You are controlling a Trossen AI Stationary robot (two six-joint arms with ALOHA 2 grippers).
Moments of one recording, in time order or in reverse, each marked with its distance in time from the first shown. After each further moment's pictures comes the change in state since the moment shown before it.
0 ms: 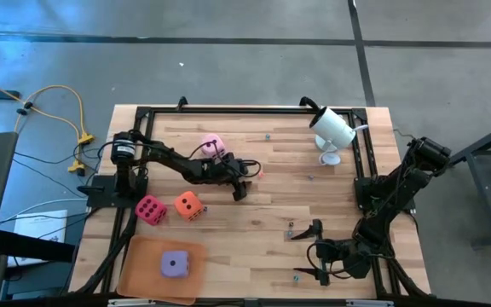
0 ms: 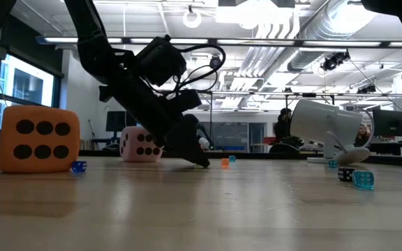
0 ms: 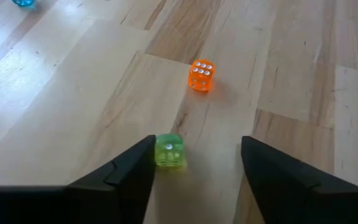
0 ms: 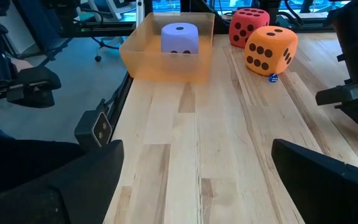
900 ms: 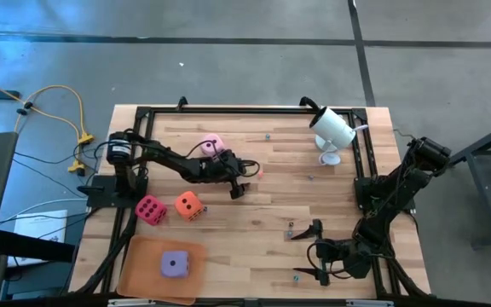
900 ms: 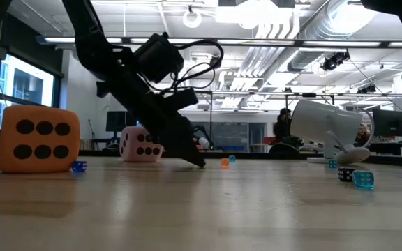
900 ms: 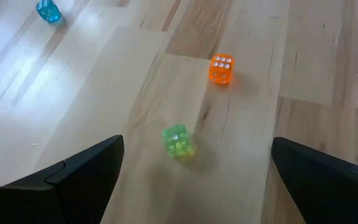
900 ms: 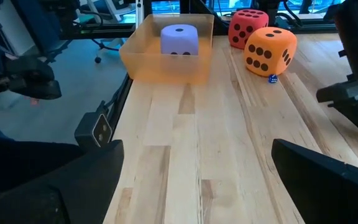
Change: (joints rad) left arm -0.008 -0.047 -0.002 -0.018 -0.038 0.105; right arm 0.000 0.000 0.000 0.006 0.003 0.000
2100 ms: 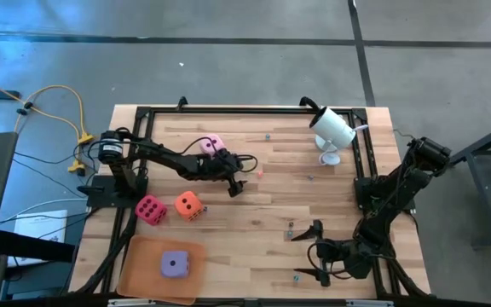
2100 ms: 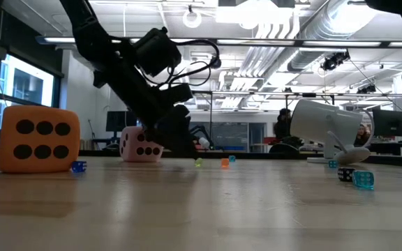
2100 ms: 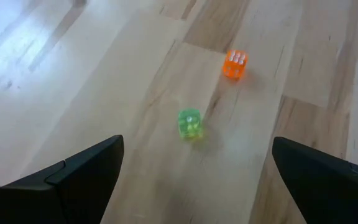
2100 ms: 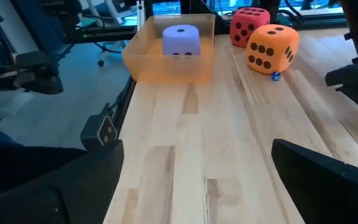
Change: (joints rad) left arm 0.012 -0.084 -0.001 -0.125 0.019 -0.136; right arm 0.006 0.000 0.000 0.003 0.001 0.025
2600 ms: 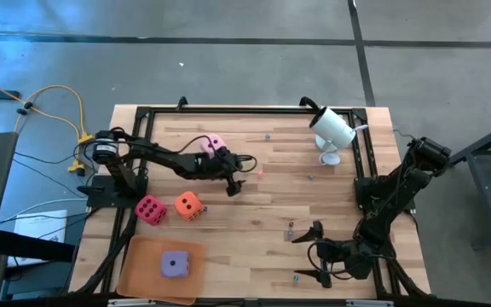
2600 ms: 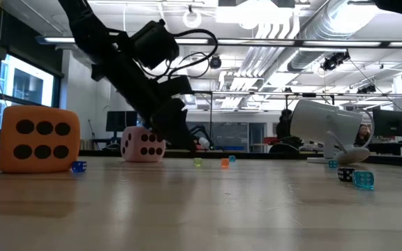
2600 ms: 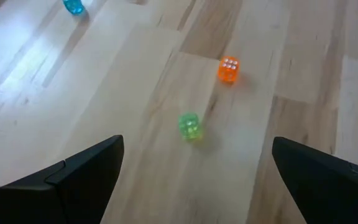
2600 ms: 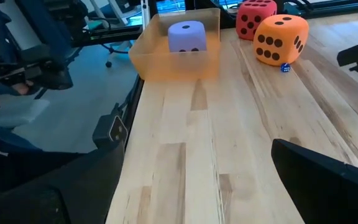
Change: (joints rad) left arm 0.002 -0.042 0.000 -0.038 -0.007 0.064; right arm 0.003 0.000 0.000 0.000 -0.026 0.065
